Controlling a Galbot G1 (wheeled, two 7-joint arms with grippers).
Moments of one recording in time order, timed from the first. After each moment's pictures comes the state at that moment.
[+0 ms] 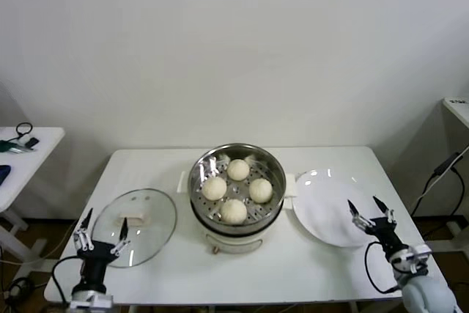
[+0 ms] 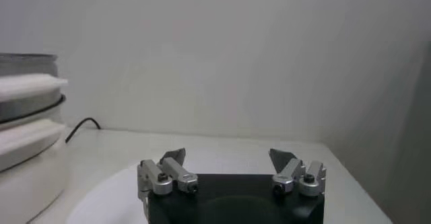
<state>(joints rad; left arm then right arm) 1.67 -1.33 -0.70 -1.91 0.55 -0.12 -0.24 -1.38 0.96 0.54 1.53 0.60 0.19 -0.15</state>
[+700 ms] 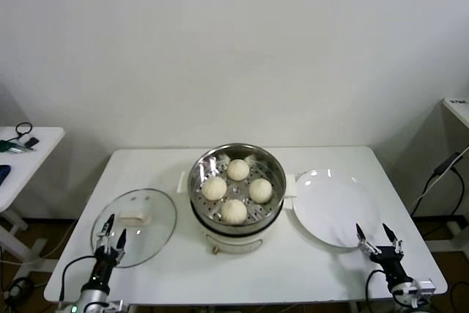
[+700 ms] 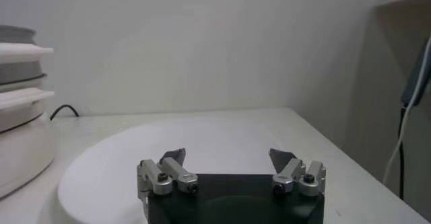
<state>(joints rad) 1.49 -1.27 -0.68 -1.51 1.21 -0.14 -0.42 -1.50 1.08 0.62 1.52 0.56 0.26 -0.13</state>
